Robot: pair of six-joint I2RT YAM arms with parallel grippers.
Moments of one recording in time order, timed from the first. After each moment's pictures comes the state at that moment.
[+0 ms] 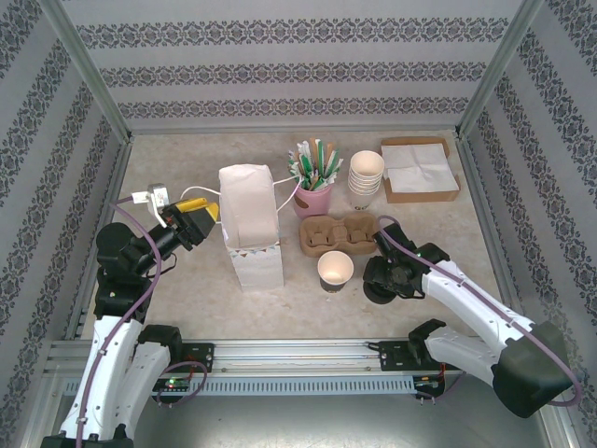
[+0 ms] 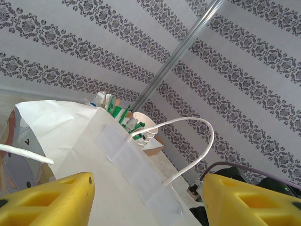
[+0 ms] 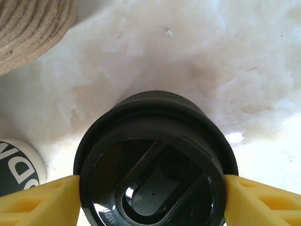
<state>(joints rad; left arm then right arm) -0.02 0.58 0.63 0.00 0.71 -0.66 0.47 1.03 0.64 -0.92 0.08 0.83</state>
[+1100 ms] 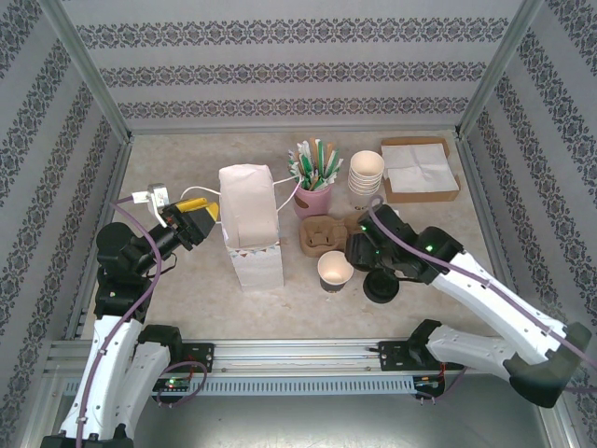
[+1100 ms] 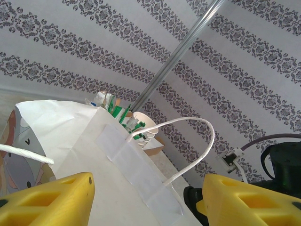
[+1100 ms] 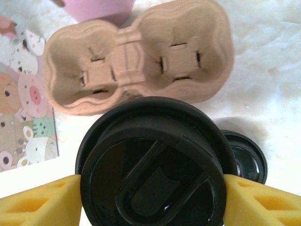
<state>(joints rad) -0.02 0.58 0.63 0.00 0.71 -0.66 0.77 1.05 1.05 -1.09 0.20 0.79</state>
